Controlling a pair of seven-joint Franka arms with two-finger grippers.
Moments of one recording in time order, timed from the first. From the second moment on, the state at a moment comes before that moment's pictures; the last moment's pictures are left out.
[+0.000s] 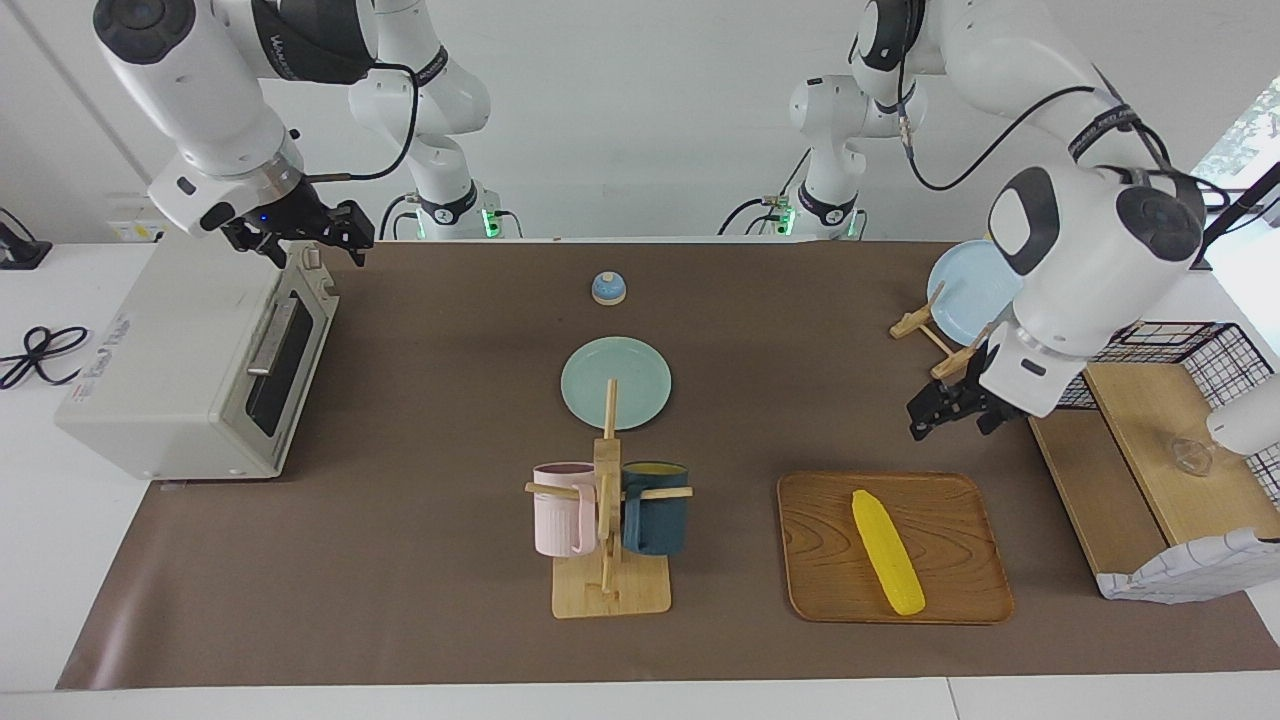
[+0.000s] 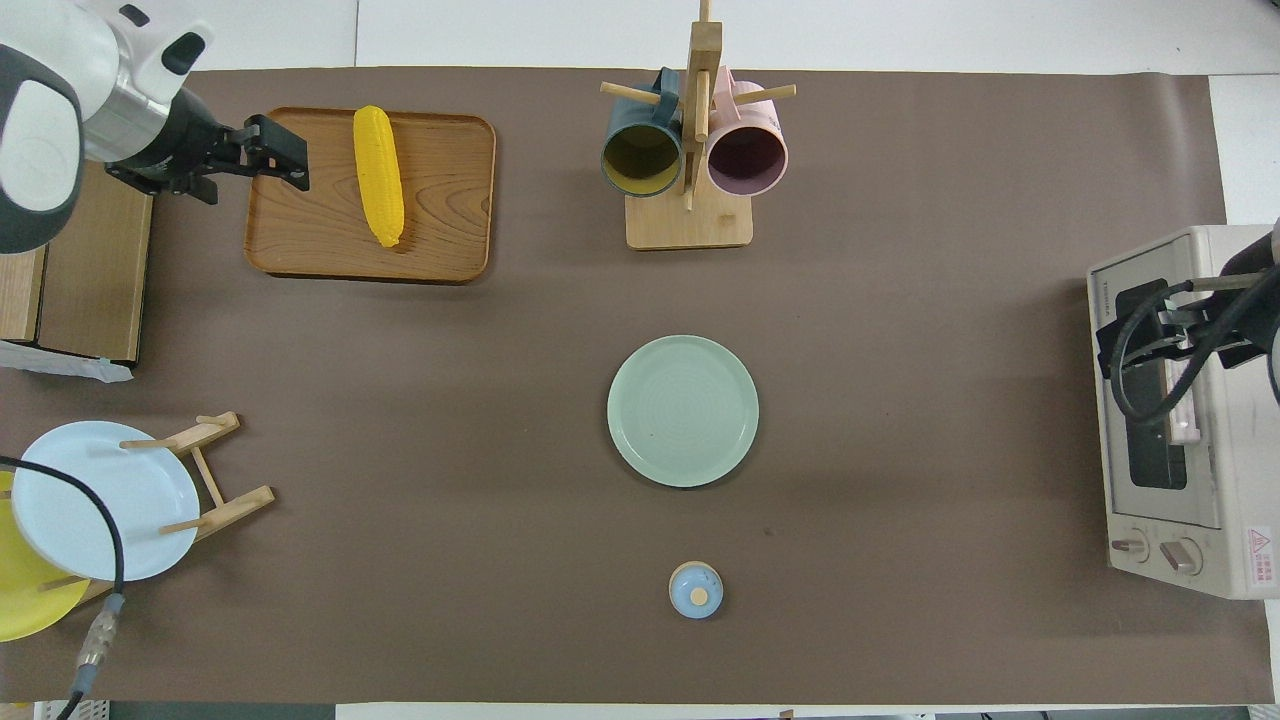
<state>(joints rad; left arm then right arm) -0.12 0.36 -0.02 -1.33 -0.08 1.69 -0.16 -0.04 0.02 0.05 -1.57 -0.06 1.36 -0.04</state>
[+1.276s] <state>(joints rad) -0.12 -0.02 -0.07 -1.70 -0.05 1.57 -0.22 0.01 0.01 -0.01 -1.57 -0.06 1.40 -0.03</state>
